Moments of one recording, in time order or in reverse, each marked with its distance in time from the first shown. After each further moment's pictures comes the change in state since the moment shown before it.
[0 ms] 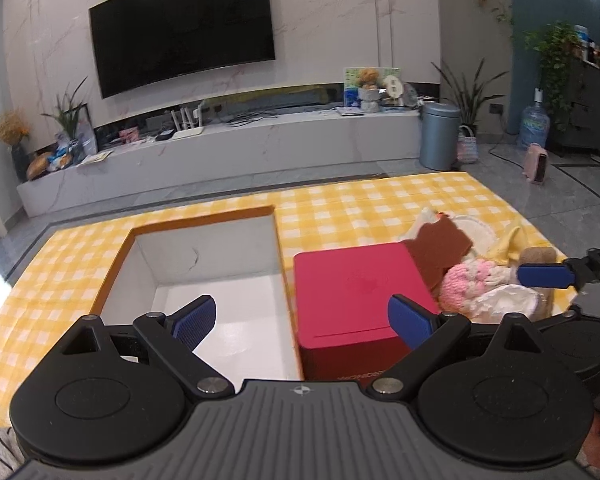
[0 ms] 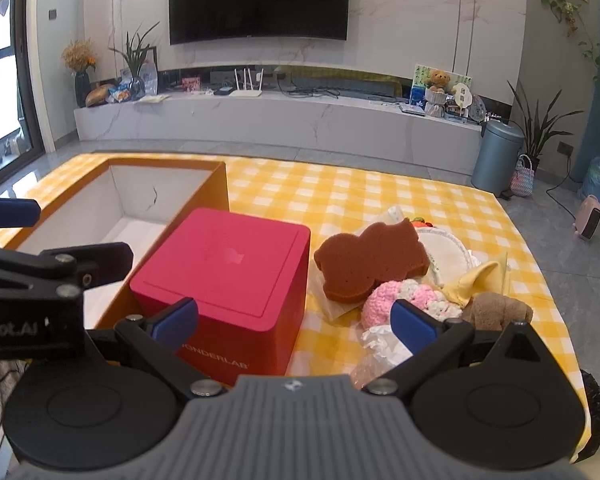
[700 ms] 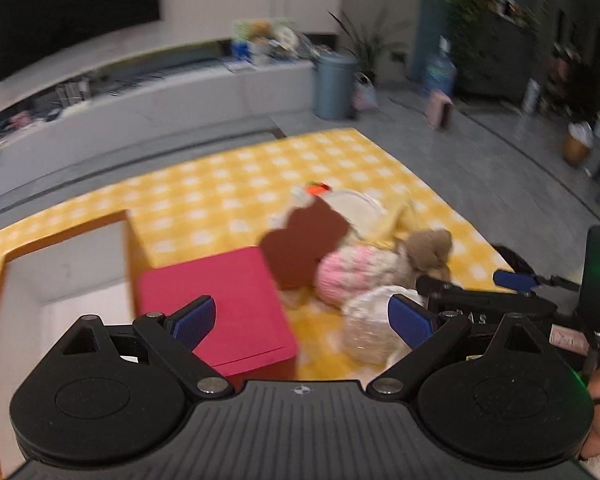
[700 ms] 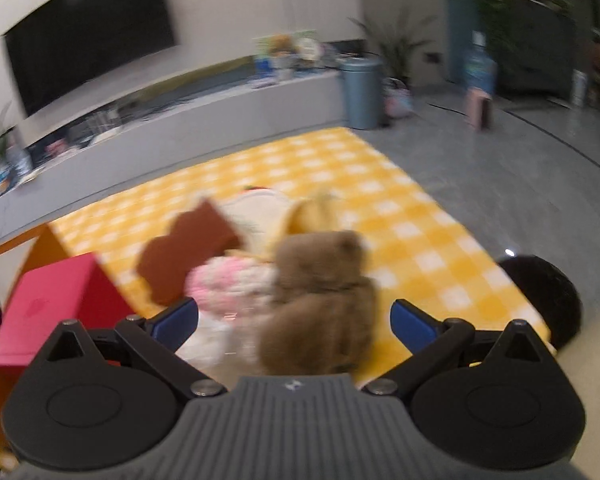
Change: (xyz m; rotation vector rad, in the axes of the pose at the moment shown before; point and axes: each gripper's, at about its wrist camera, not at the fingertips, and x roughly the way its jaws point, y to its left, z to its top) left arm 0.046 -0.072 0.048 0.128 0.179 -0.317; right arm 0.007 -0.126 -0.037 0.425 0.053 -0.282
